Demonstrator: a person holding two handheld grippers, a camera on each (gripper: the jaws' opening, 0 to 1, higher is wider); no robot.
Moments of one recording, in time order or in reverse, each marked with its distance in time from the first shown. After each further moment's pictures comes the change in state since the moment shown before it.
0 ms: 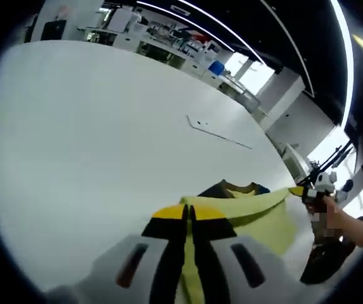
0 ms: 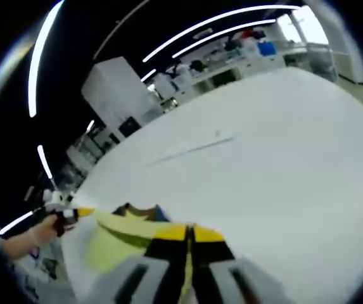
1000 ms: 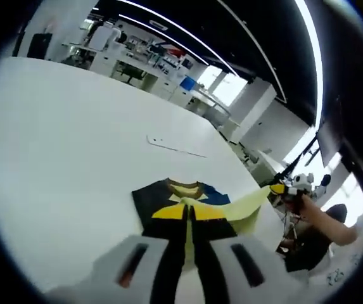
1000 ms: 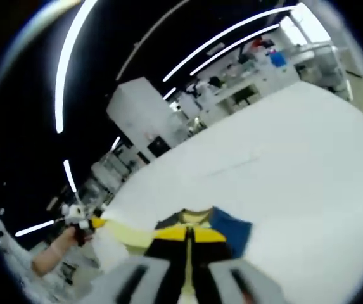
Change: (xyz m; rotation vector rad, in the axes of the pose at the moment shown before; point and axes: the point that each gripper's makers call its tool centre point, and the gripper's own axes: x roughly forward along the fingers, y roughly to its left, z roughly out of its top) left arm -0.130 -0.086 0.009 0.067 -0.104 -0.177; right arm -0.111 0.078 0.021 0.034 -0.143 0.175
